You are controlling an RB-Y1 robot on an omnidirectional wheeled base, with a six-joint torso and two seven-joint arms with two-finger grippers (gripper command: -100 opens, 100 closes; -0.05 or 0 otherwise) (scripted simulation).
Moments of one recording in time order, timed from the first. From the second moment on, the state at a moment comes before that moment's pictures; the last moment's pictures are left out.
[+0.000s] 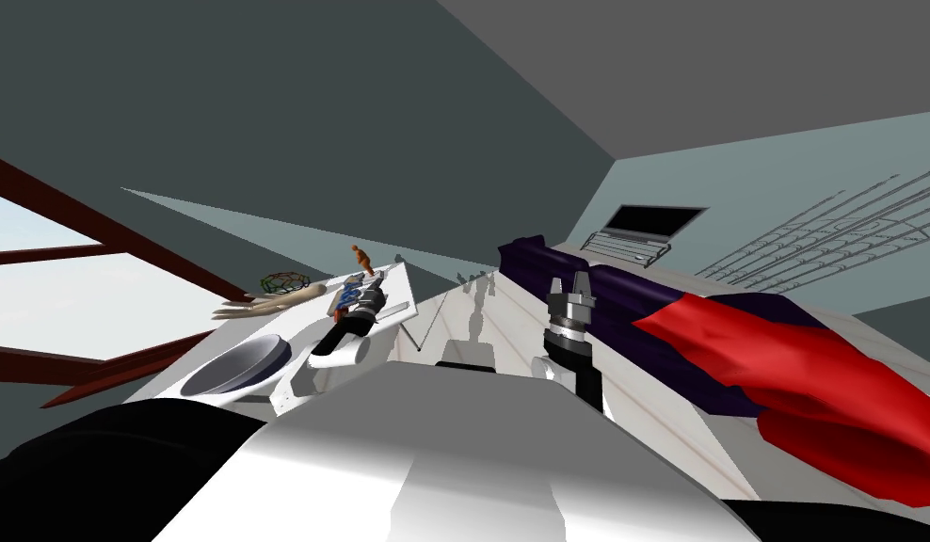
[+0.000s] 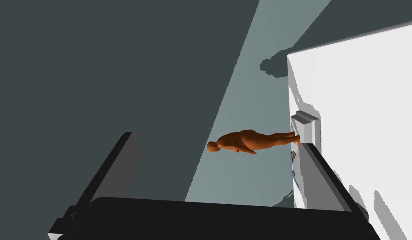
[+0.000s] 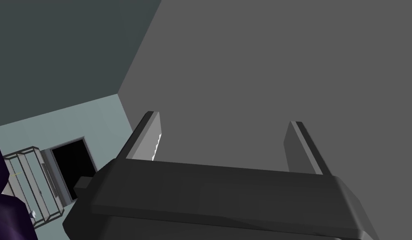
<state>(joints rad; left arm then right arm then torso) 0.47 0.31 0.27 -2.15 0.18 0.24 0.06 0.54 0.02 0.04 -2.31 -0.11 -0.48 0.13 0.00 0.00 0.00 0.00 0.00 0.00</state>
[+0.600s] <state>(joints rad) 0.46 0.33 0.30 -2.12 0.22 0.40 0.05 0.54 0.02 0.04 -2.31 -0.11 -0.48 0.13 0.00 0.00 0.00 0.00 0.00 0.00</state>
